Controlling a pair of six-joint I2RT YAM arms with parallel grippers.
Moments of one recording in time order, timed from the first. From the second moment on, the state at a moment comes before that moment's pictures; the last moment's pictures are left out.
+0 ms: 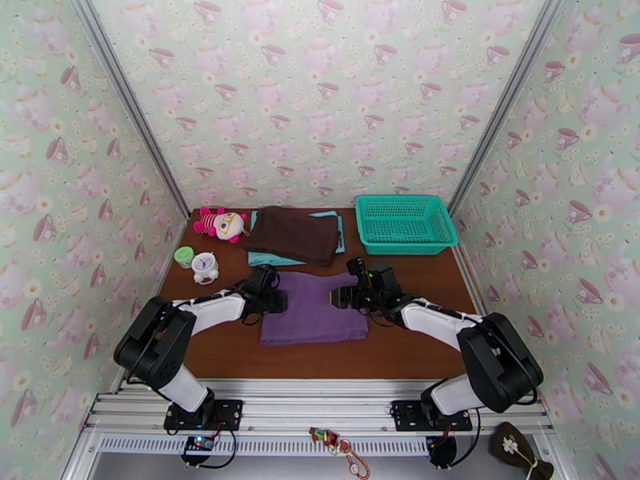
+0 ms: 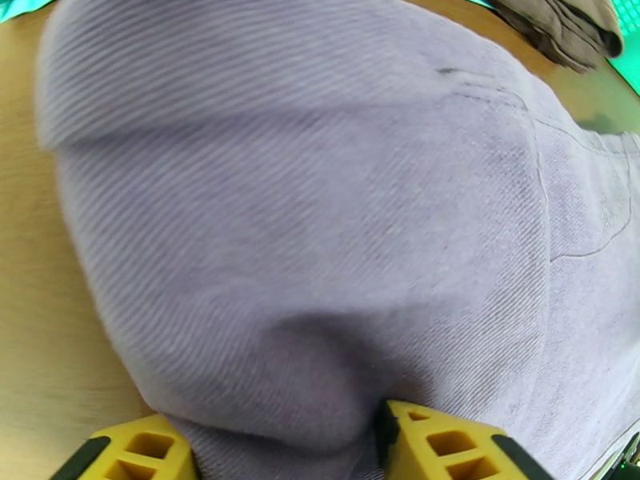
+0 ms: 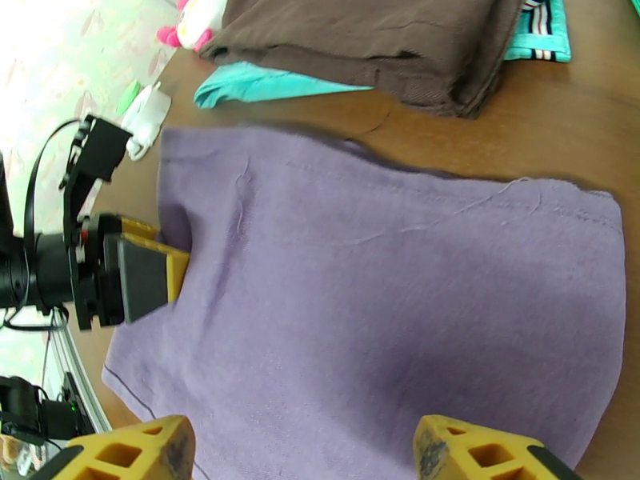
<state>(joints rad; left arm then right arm) -0.47 1.63 0.79 -0.19 0.04 -0.46 0.47 1.50 0.68 0.11 -0.46 0.38</state>
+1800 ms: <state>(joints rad) -0.68 2.12 2.31 -1.02 -0.06 -0.17 0.38 1.17 0.52 0.11 -0.18 0.45</state>
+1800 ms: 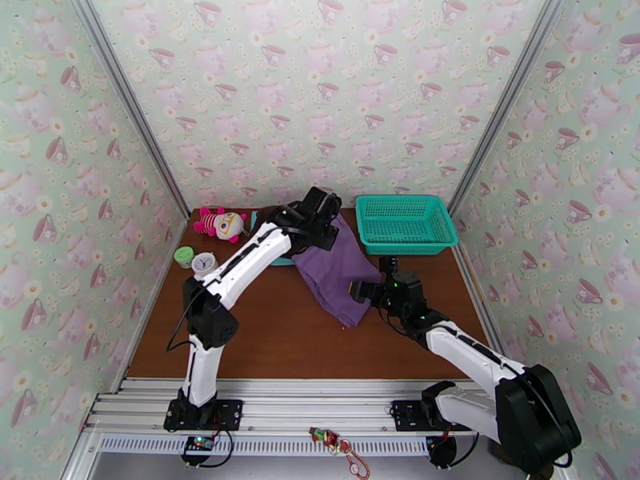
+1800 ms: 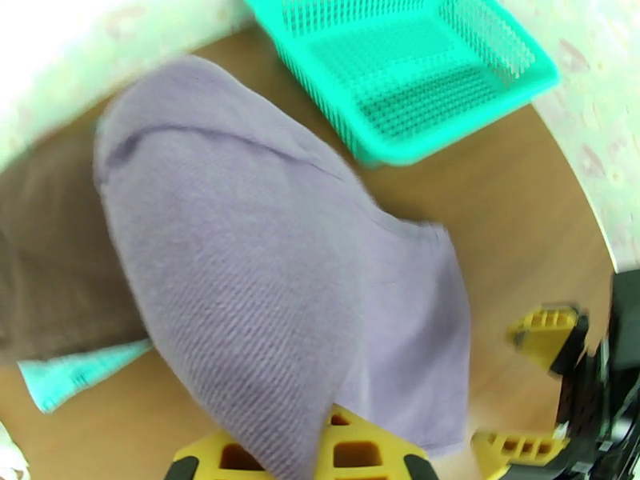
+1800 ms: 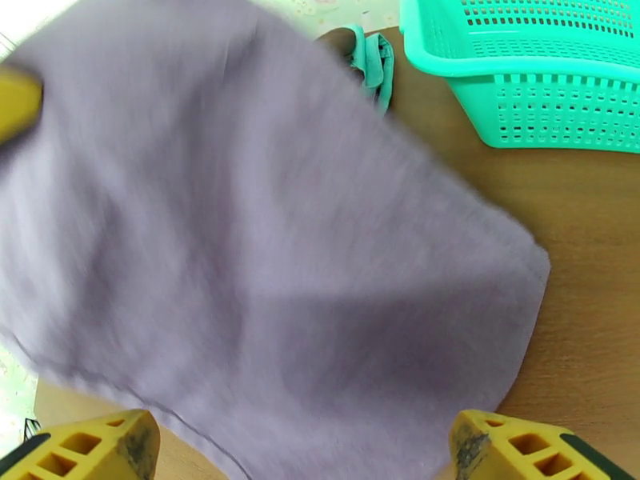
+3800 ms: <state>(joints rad) -0.15 1.91 1.72 -0.29 -0.06 -0.11 0.39 1.46 0.59 0.19 -0.44 0.45</state>
